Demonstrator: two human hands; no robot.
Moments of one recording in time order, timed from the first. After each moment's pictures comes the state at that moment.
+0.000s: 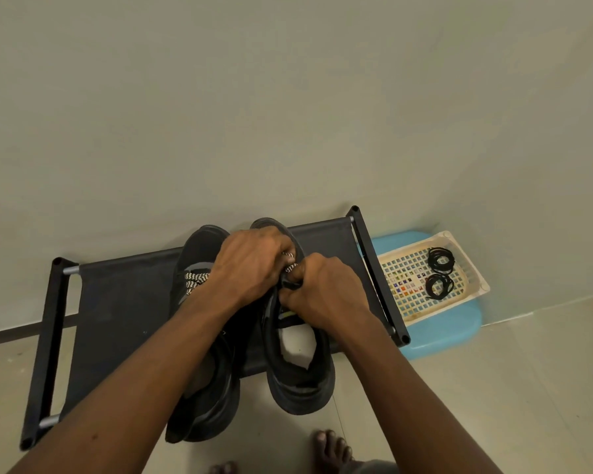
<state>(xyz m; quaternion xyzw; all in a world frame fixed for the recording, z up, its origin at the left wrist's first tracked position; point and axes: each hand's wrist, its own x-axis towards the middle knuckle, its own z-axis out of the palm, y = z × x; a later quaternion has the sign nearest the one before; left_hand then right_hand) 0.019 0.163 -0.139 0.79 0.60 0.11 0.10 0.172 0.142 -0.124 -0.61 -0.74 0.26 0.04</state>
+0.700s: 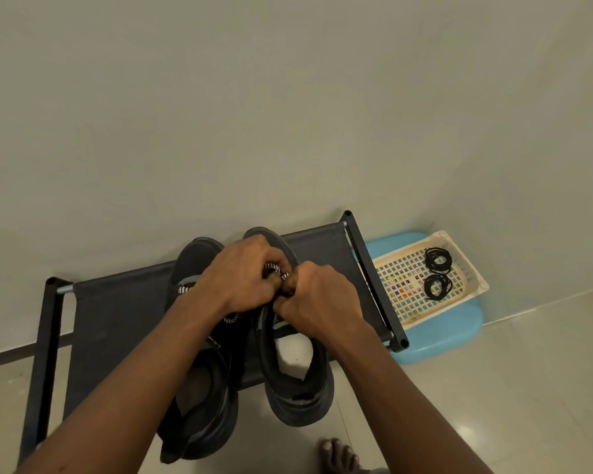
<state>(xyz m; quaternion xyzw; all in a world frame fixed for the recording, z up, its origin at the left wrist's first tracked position) 0.013 0.165 -0.128 0.77 0.59 0.08 0.24 0.173 0.140 -0.119 -0.62 -0.73 0.28 0.05</state>
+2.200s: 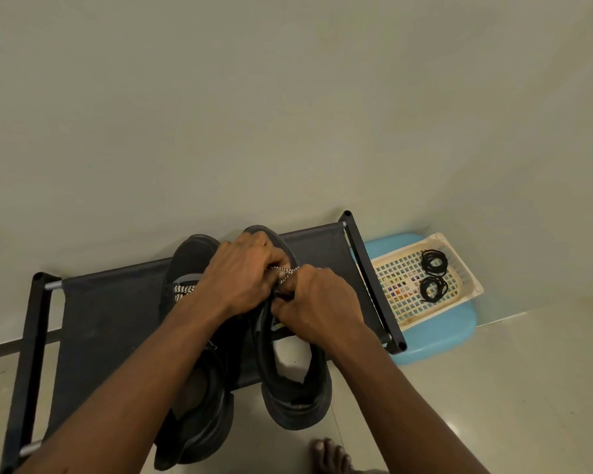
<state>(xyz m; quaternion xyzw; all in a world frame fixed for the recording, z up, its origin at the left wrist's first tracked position) 0.014 0.167 -0.145 0.78 0.59 0.08 0.19 0.172 0.142 -0.136 -0.60 -0.76 0.25 0.05</state>
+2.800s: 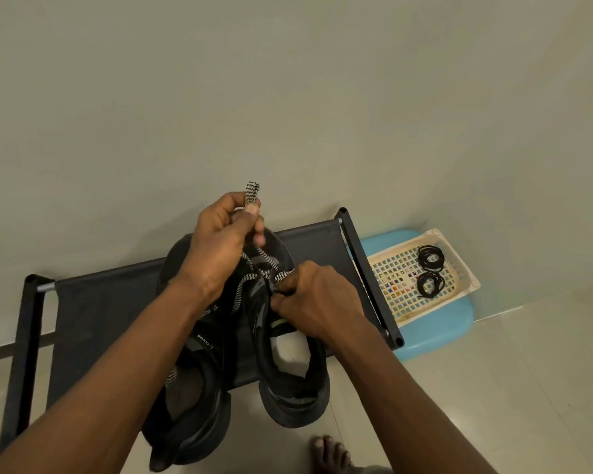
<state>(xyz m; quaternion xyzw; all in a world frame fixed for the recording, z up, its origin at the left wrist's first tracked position) 0.016 0.171 -0.113 0.43 0.55 0.51 0.51 0.178 0.144 -0.135 -0.62 -0.73 0.29 0.04</state>
